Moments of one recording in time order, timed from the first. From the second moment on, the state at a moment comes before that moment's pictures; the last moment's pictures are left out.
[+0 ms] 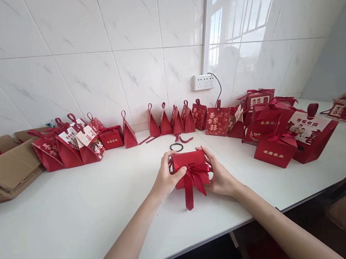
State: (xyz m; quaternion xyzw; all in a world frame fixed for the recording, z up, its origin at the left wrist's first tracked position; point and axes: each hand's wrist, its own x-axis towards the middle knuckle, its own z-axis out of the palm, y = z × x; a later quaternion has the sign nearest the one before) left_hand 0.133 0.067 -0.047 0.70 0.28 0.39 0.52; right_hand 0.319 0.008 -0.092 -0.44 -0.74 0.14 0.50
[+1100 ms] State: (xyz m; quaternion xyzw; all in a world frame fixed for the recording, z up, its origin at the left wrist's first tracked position) left_hand 0.134 0.066 -0.055 0.72 0.29 0.39 0.50; right_hand 0.324 0.011 -0.094 -0.45 -0.72 0.10 0.51
